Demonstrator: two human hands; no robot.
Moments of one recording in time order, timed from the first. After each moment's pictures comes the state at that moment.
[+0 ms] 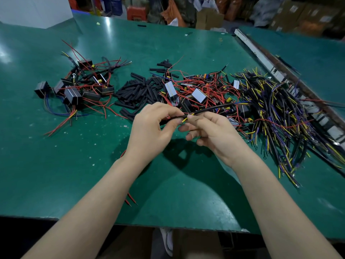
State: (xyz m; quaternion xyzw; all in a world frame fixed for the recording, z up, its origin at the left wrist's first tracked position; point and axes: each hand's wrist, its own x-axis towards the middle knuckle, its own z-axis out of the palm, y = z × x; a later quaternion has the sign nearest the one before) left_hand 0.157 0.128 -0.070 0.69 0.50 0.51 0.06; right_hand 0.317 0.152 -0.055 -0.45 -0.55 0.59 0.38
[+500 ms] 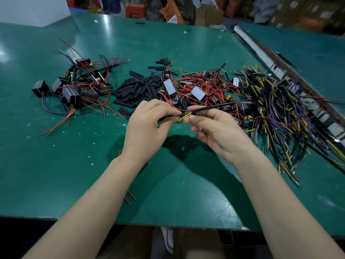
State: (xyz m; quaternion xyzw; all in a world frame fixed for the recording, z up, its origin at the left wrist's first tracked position) left_hand 0.152 0.129 -0.075 0.71 0.49 0.51 0.01; right_hand 0.318 0.155 -0.054 -0.41 -0.47 0.65 0.43
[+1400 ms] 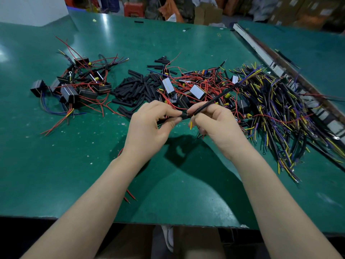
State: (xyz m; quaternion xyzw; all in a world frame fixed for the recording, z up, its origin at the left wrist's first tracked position) left_hand 0.155 0.129 -0.075 0.70 0.49 0.52 0.06; right_hand 0.318 0.153 -0.053 -0.43 -0.61 0.50 0.45
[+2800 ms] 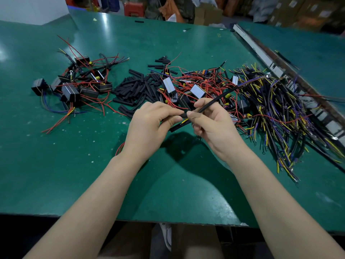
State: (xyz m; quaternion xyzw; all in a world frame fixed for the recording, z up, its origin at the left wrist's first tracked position) left_hand 0.151 0.130 -0.073 0.73 0.49 0.47 0.04; right_hand 0.312 0.156 -0.067 -0.36 -0.52 0.58 0.51
